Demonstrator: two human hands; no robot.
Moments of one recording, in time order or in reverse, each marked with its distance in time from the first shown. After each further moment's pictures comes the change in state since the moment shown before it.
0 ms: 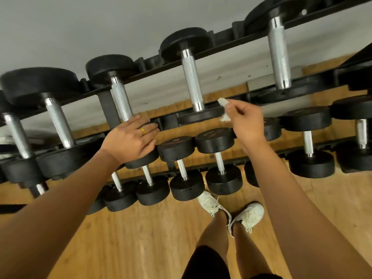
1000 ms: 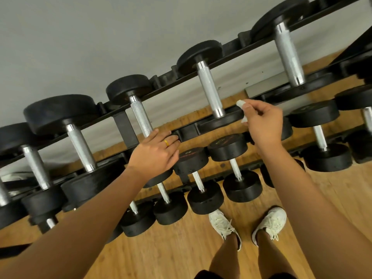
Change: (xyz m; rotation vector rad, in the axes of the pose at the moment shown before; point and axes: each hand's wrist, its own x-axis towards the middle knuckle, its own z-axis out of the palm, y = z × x) left_hand -0.005 -0.004 0.014 -0.033 0.068 -0.031; right_hand -0.026 -0.025 0.030 0.021 0.313 -0.055
